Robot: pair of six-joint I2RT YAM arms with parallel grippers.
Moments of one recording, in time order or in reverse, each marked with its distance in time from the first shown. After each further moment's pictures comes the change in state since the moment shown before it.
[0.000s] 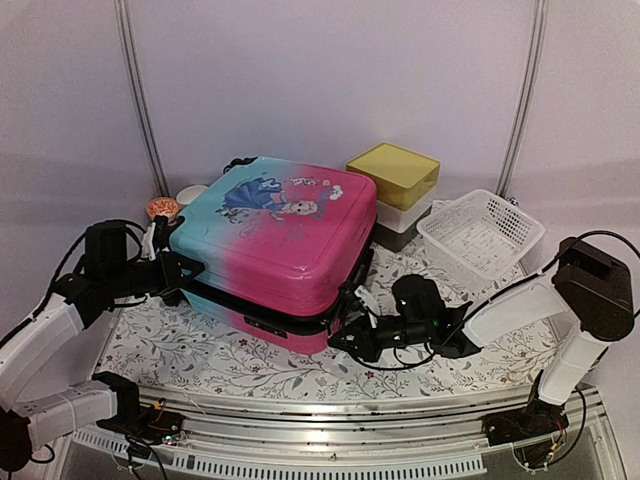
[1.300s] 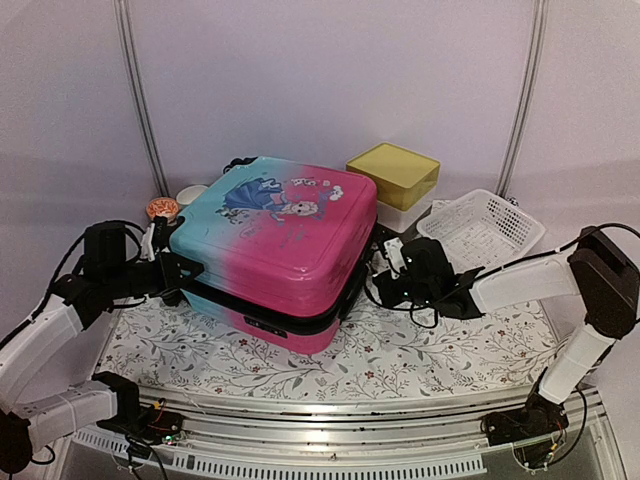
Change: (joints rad) left arm 0.000 -0.011 0.000 -0.015 -0.002 0.001; right arm -0.187 -0.057 0.134 -0.320 0.603 -0.127
